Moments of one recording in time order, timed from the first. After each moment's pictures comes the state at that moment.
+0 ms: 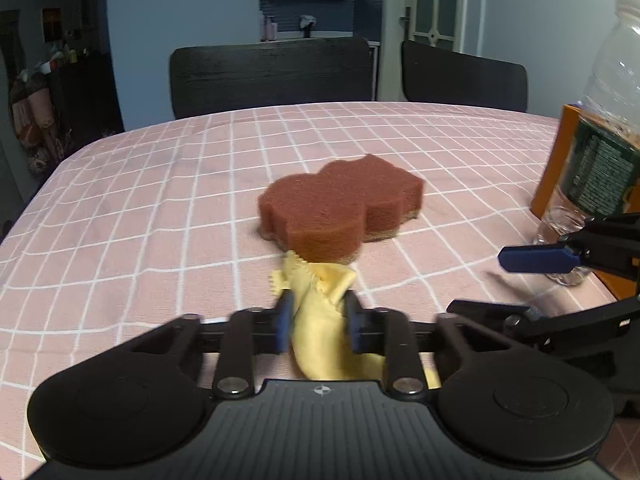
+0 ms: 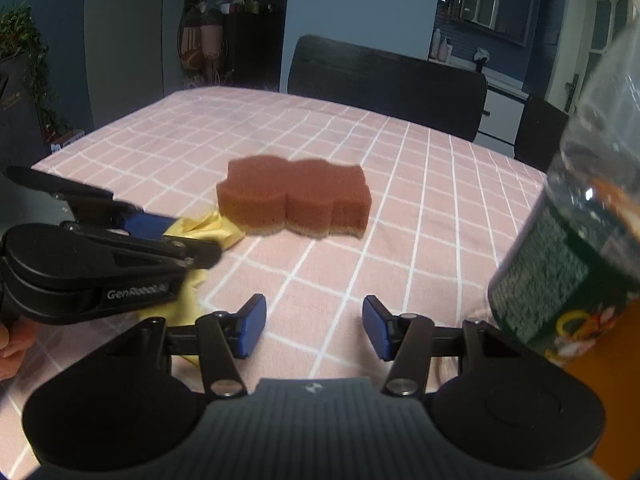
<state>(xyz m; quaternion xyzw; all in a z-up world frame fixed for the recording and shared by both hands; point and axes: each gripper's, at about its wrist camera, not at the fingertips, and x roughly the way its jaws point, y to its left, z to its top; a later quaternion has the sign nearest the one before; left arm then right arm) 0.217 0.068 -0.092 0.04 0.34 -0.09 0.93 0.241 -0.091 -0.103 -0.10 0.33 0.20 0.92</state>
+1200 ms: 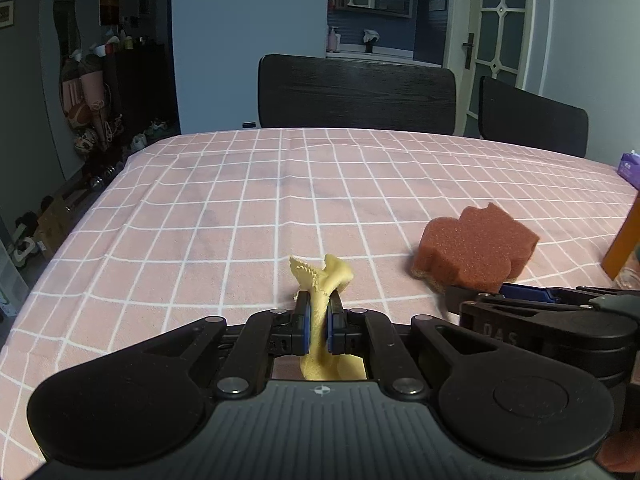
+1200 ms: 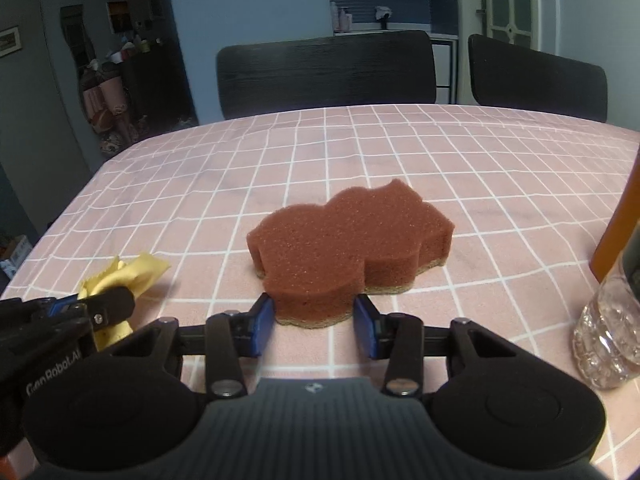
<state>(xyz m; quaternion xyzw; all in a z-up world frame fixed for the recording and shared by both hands) 0.230 0.149 -0.069 0.00 0.33 -0.03 0.94 0.290 -0.014 -0.108 0.05 0.36 0.08 0.93</state>
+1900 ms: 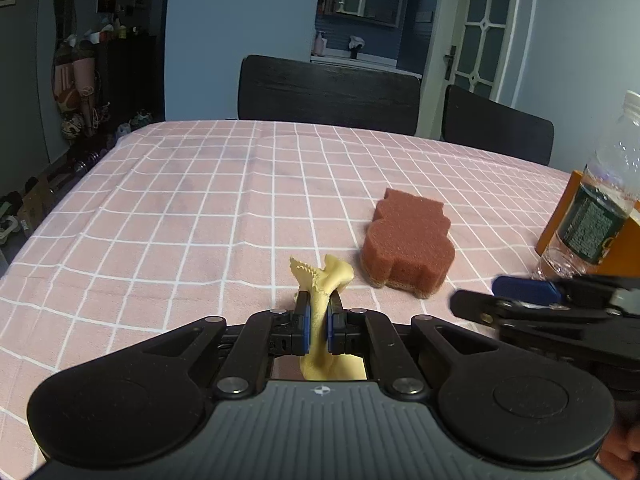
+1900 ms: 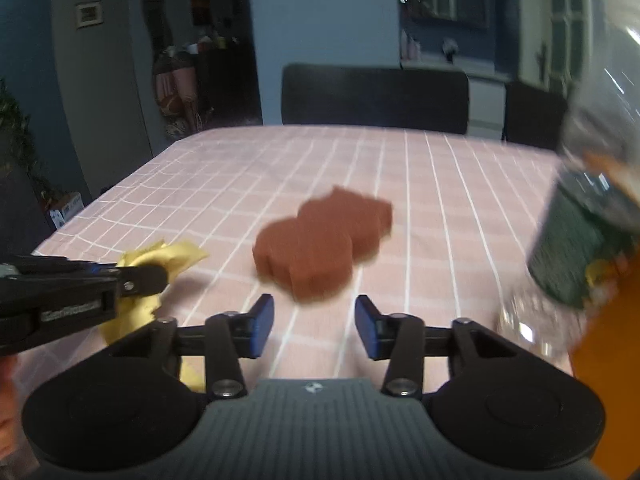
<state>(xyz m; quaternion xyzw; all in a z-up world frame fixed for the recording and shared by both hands) 0.171 0.129 -0.063 -0.04 0.32 -0.05 0.94 0.217 -0.067 -0.089 -0.02 0.31 0.18 0.93</state>
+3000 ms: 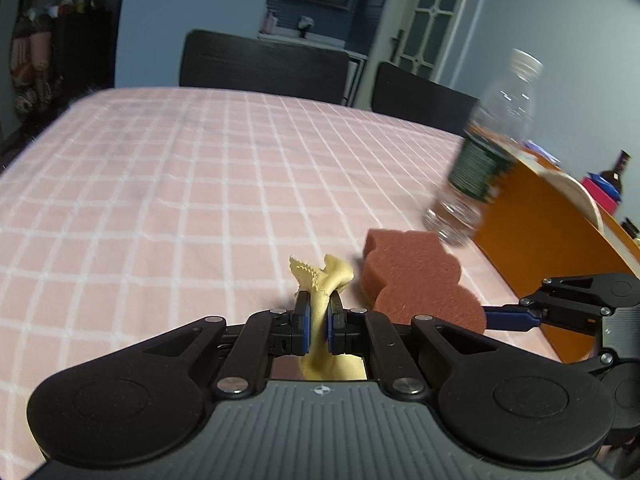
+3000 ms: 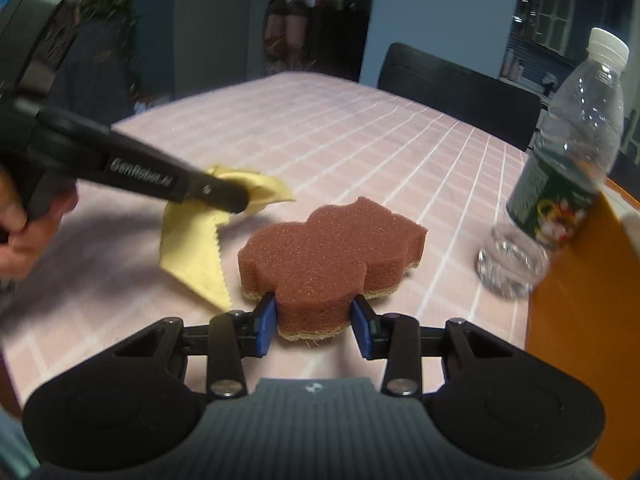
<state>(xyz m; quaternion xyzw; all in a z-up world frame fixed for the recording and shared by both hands) 0.093 0.088 -0.067 -0.07 0.35 -0.14 0.92 0.097 -0.136 -0.083 -0.16 0.33 0.32 0.88</state>
